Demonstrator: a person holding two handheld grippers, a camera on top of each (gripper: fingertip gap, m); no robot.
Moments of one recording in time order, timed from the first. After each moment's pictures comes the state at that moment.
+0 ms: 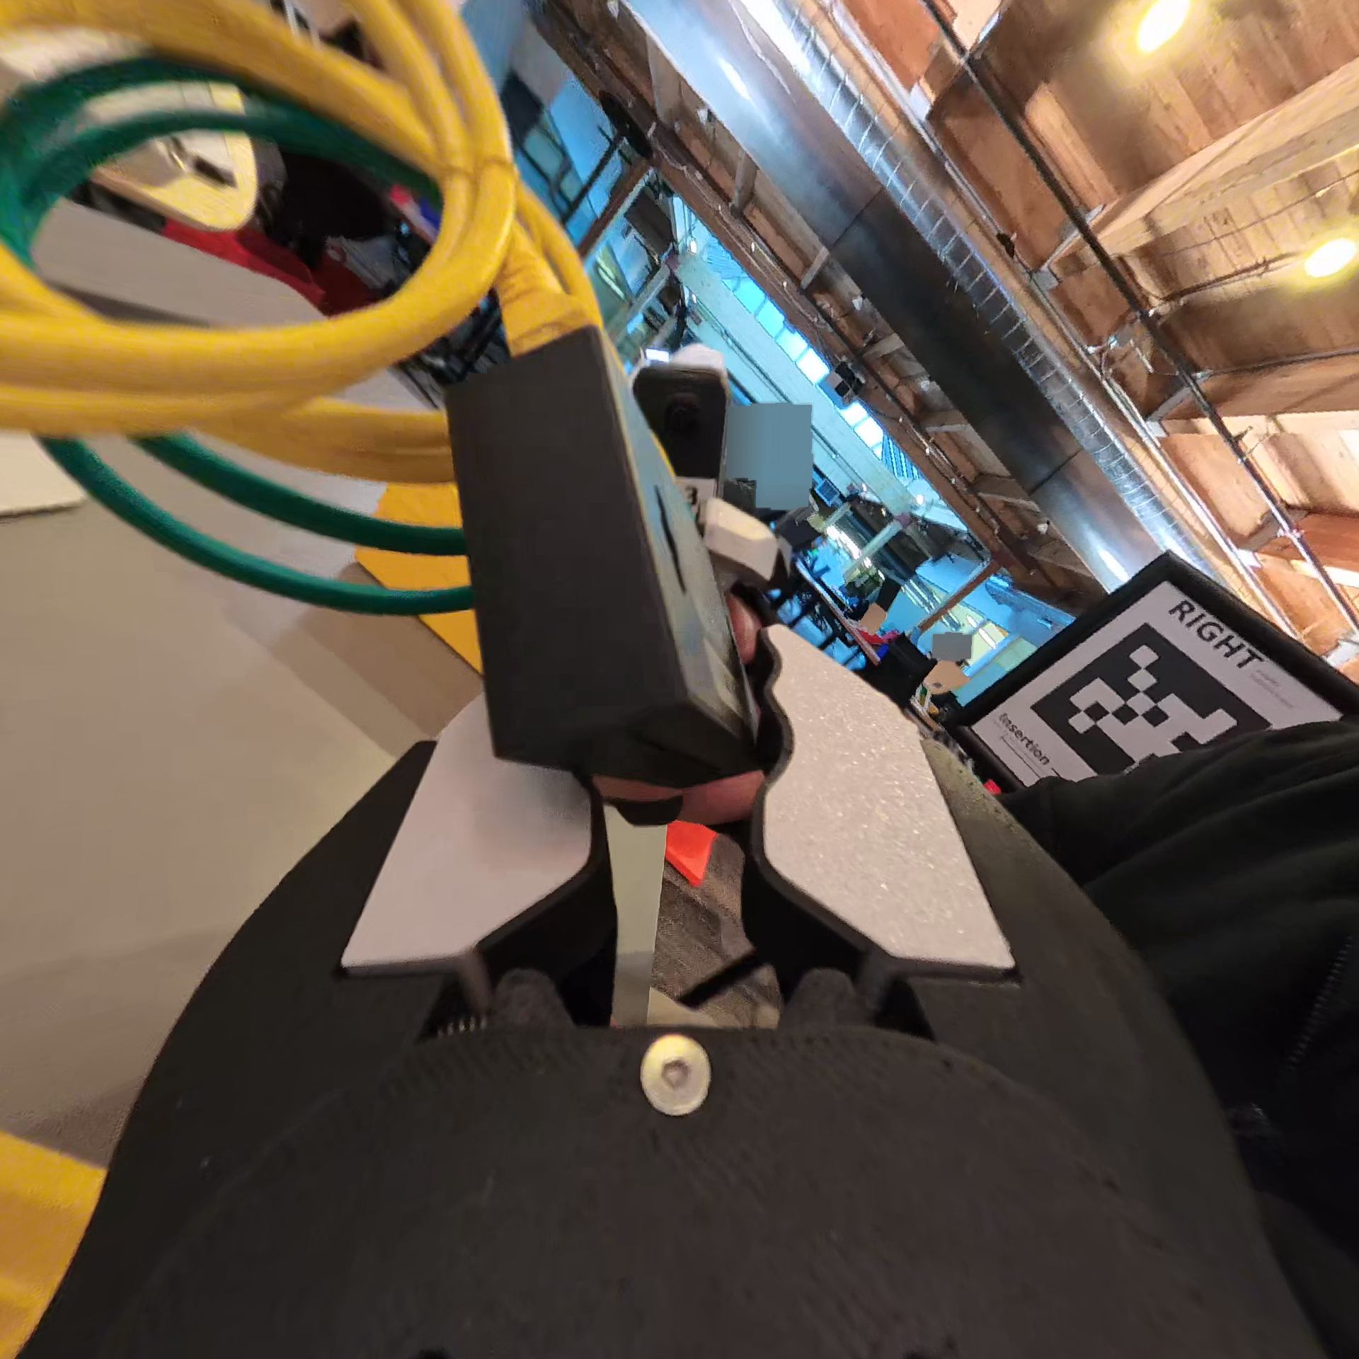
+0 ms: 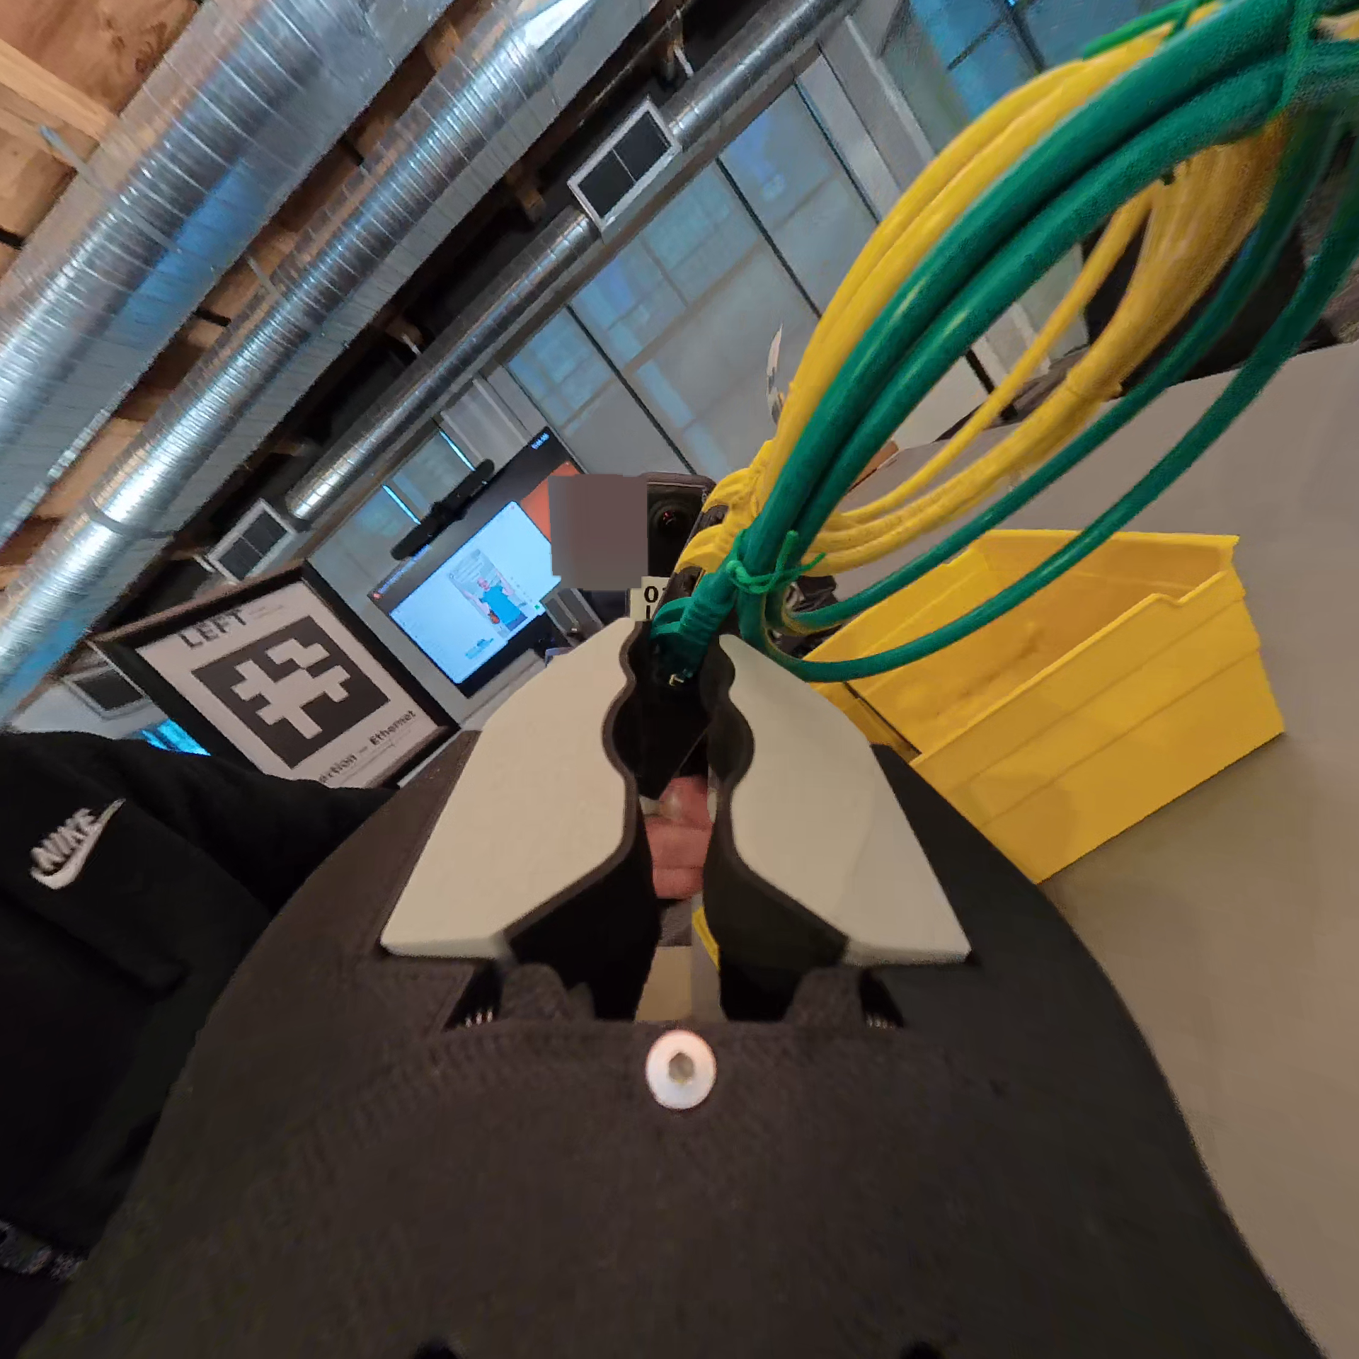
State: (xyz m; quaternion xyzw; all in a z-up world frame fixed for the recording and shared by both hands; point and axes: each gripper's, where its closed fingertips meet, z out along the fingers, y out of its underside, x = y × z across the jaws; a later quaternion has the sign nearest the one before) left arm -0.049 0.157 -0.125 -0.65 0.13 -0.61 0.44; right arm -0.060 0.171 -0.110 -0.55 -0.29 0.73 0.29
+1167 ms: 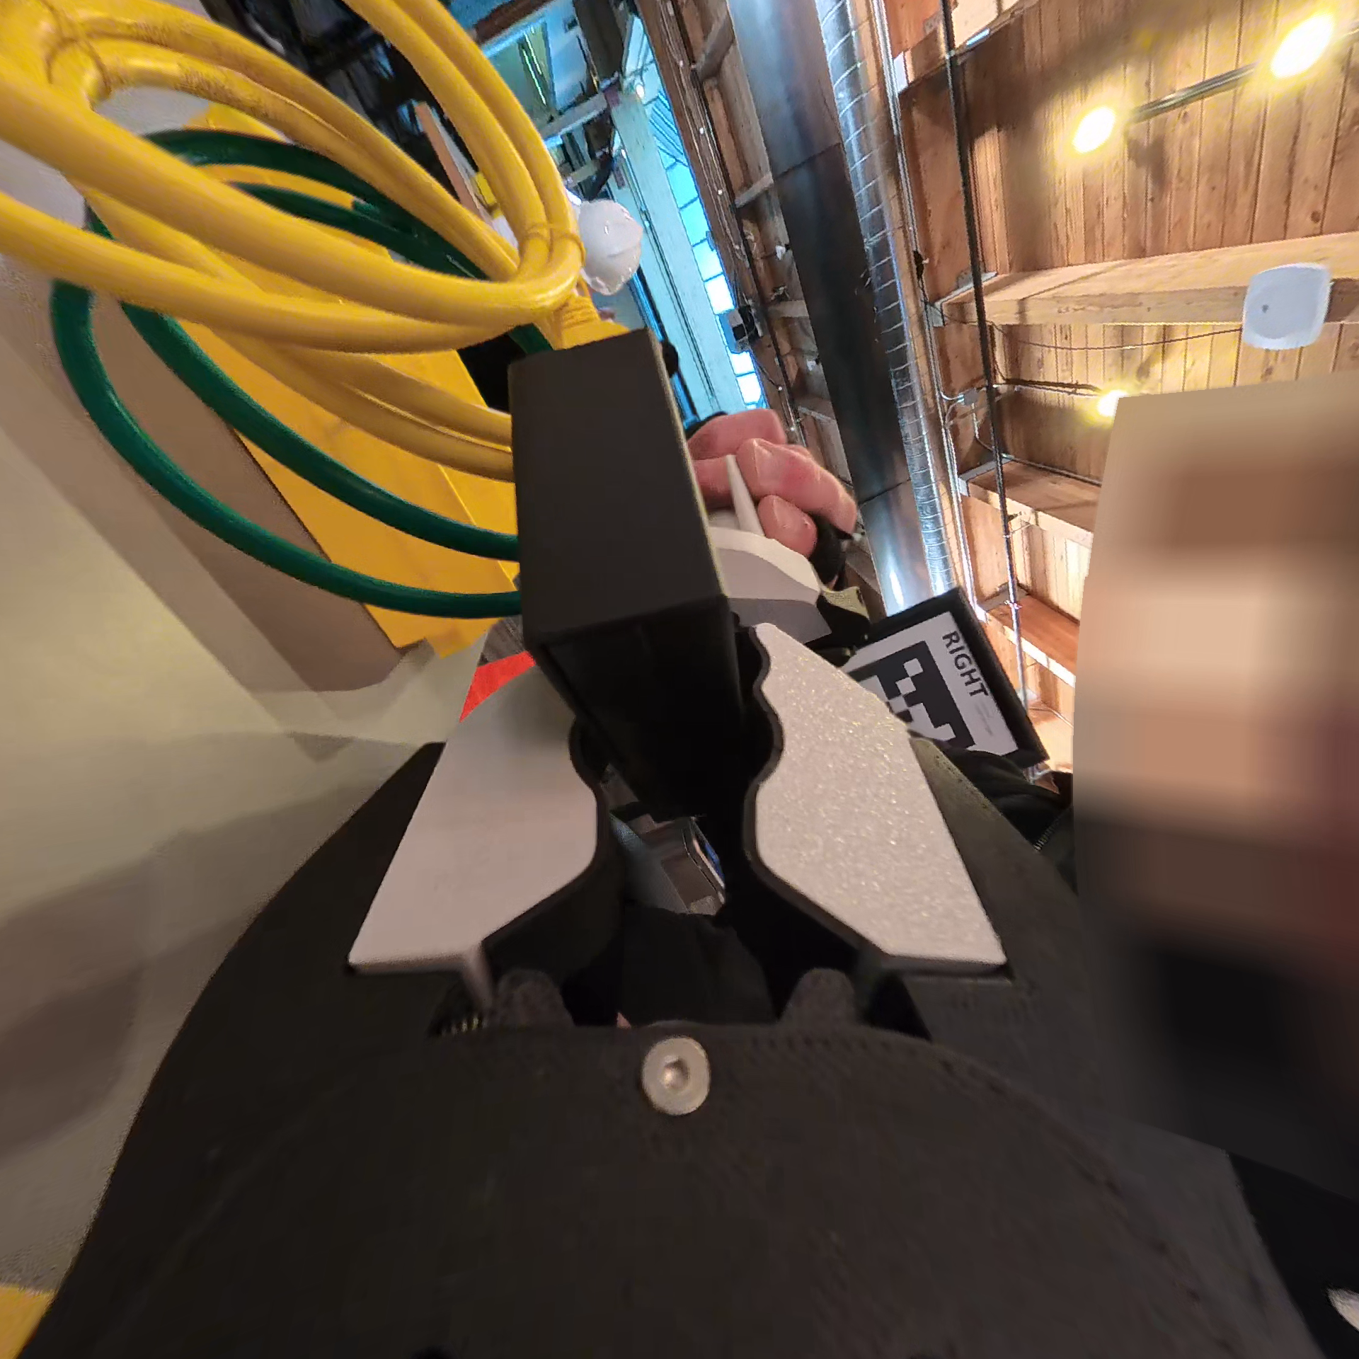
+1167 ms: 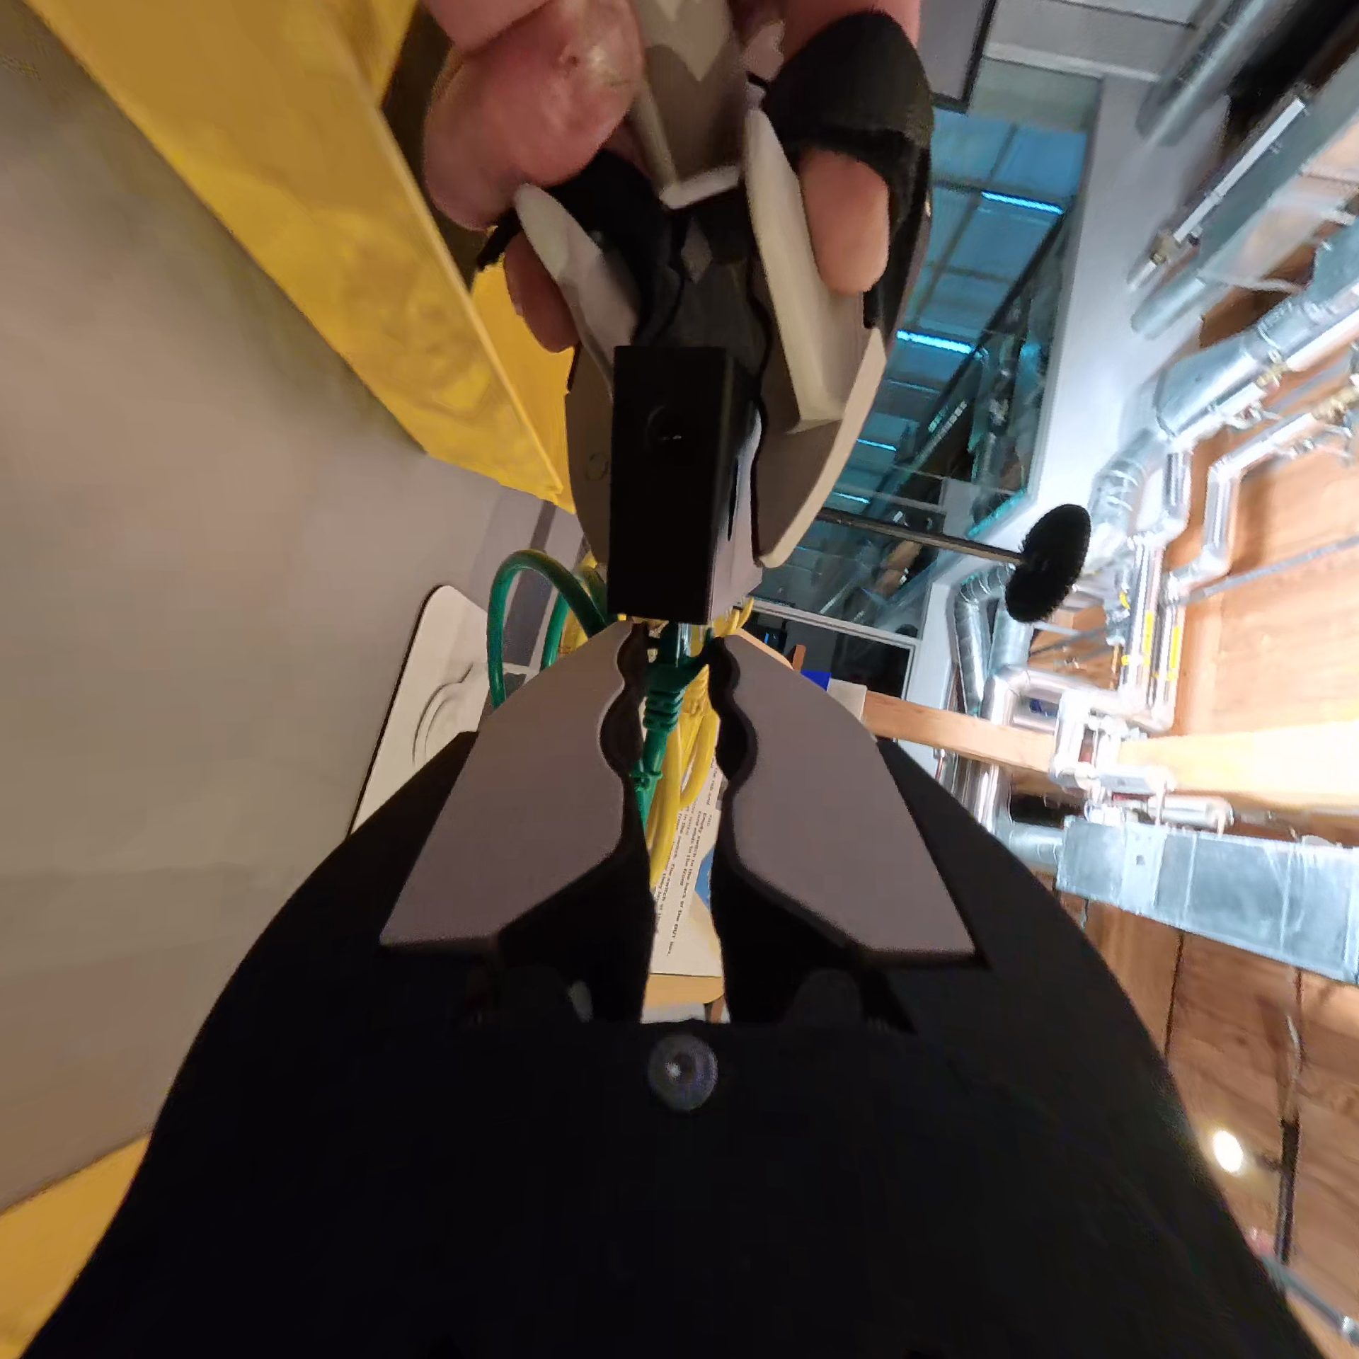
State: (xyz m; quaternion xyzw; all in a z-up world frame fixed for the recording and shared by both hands) left arm -0.027 0.118 -0.127 -0.65 0.06 -0.71 0.24; right arm -0.027 0.142 -0.125 -0.15 -0.75 -0.23 0.60
